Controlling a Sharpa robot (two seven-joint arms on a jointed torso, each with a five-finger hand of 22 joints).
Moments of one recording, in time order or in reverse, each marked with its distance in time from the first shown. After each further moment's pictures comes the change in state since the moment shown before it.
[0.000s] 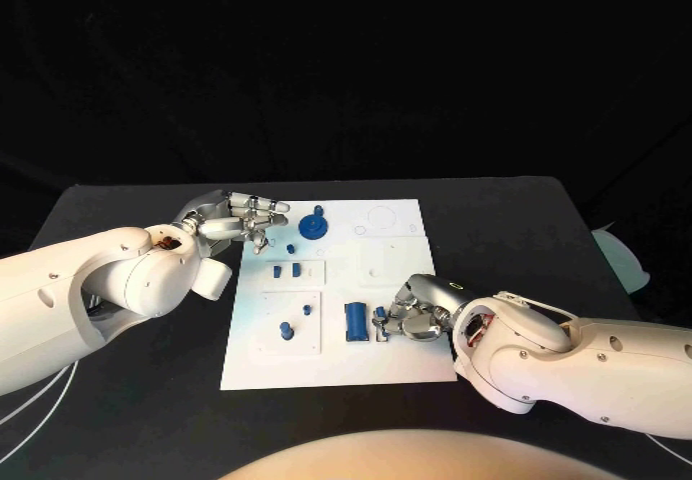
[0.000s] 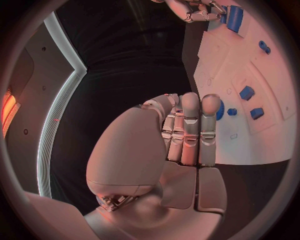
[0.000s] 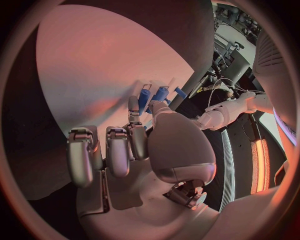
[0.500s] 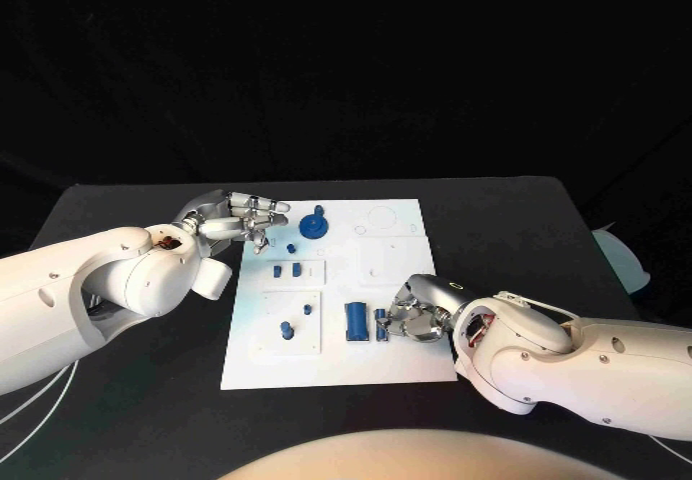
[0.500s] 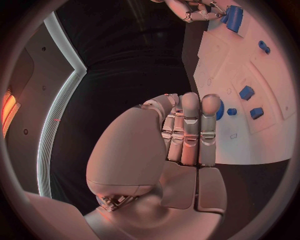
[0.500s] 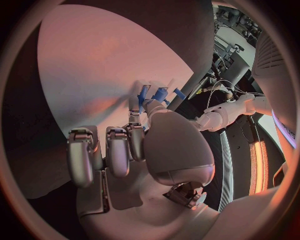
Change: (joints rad) left arm 0.000 0.000 0.000 0.000 0.000 0.000 -0.001; left_hand 0.000 0.000 0.000 0.000 0.000 0.000 0.000 0.000 0.000 0.000 0.000 0.000 0.000 0.000 0.000 0.000 0.000 0.000 0.000 0.000 0.000 0.000; right arm 0.000 -0.003 0.000 0.006 -0.016 0.011 0.001; right_hand 0.115 0.037 0.060 -0.029 -0.010 0.003 -0.003 0.005 0.004 -0.005 -0.006 0.025 0.005 -0.004 -0.004 0.008 0.000 0.000 -0.004 -0.004 0.004 0.000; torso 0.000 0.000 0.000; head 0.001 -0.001
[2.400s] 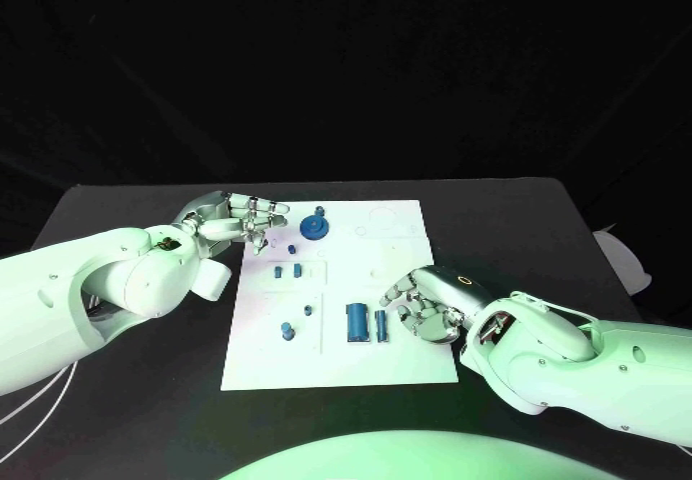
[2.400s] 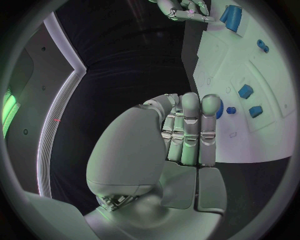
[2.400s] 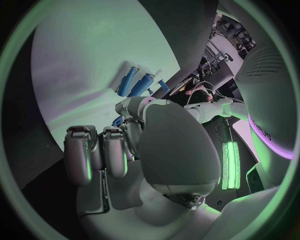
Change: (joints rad) left arm 0.000 -0.004 0.000 0.000 -0.001 0.001 -0.001; left_hand 0.000 0.000 0.007 -0.007 0.000 0.000 0.000 0.000 -0.001 0.000 0.000 0.000 0.000 0.000 0.000 0.000 -0.002 0.000 0.000 0.000 0.000 0.003; right arm -0.012 -0.058 -0.001 -0.006 -0.089 -0.098 0.280; right_hand 0.174 -0.209 0.675 -0.171 0.035 -0.124 0.103 -0.150 -0.195 -0.019 0.074 -0.097 -0.005 0.005 0.055 -0.014 0.000 0.000 0.004 0.036 -0.043 0.000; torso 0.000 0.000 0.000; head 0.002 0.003
